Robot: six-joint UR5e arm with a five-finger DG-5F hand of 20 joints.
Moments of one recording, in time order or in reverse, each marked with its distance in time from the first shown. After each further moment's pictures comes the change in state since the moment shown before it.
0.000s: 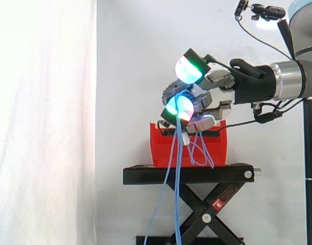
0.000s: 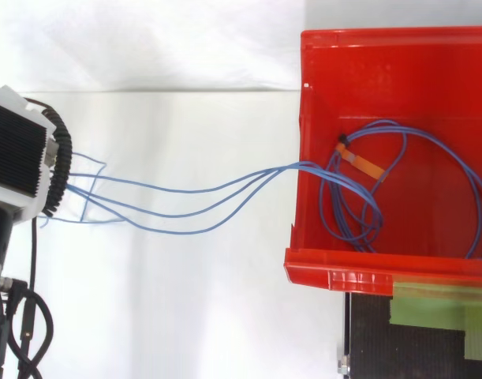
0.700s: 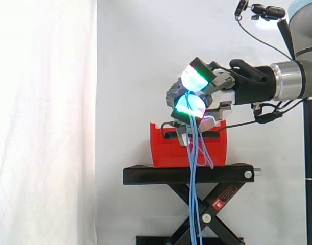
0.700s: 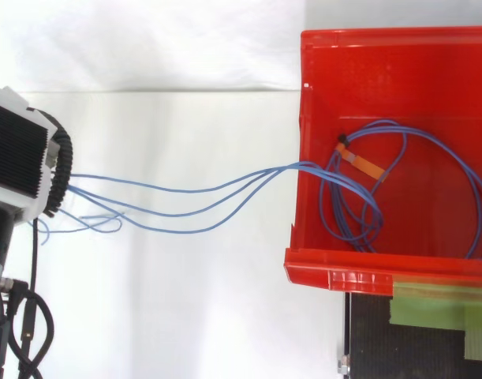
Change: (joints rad) arm 0.000 -0.001 0.000 -0.002 0.001 0.000
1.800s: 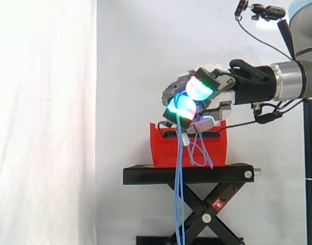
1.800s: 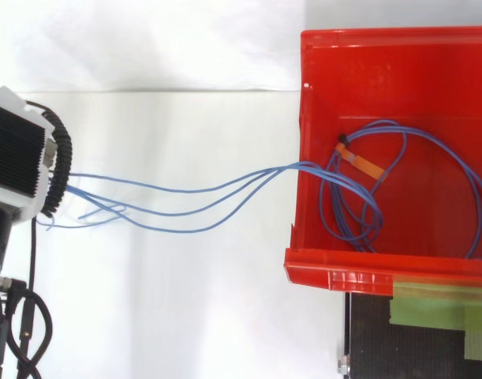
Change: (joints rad) arm 0.002 0.000 -0.002 0.006 -0.001 -0.001
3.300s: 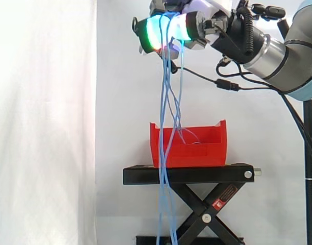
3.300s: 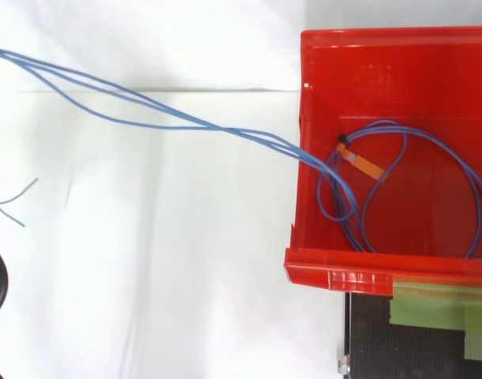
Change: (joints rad) arm -0.019 -0.001 -0.001 0.557 -0.321 -0.550
